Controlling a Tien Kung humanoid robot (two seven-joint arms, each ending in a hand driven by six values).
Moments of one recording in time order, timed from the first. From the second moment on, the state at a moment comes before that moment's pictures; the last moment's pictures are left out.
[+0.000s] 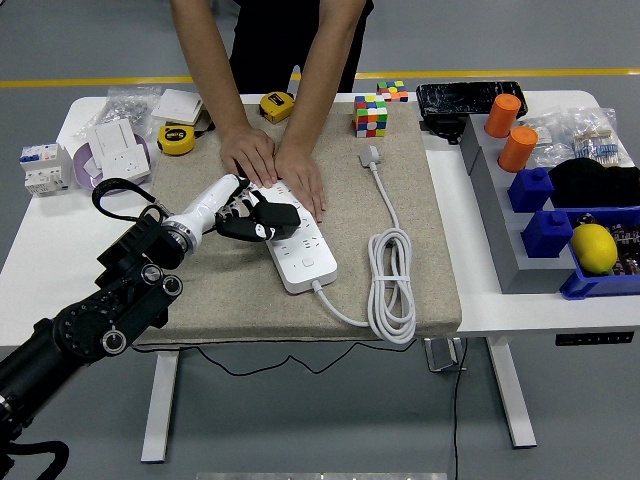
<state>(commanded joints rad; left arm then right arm) -0.59 0.12 -0.90 -0.93 1.61 0.10 0.13 0.08 -0.14 1.78 0.18 -1.88 -0.13 -0.31</state>
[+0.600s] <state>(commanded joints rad) -0.56 0.11 -0.91 -0.89 1.39 0.17 0.05 0.07 -0.14 1.77 0.18 -1.88 -0.13 -0.31</state>
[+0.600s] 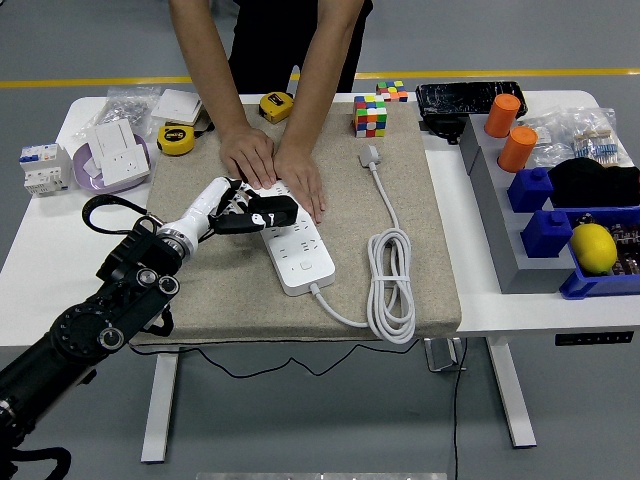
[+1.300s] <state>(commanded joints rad) -0.46 0.15 -1.09 -0.88 1.48 0.21 0.05 0.07 -0.13 1.77 0.18 -1.87 -0.13 -0.31</state>
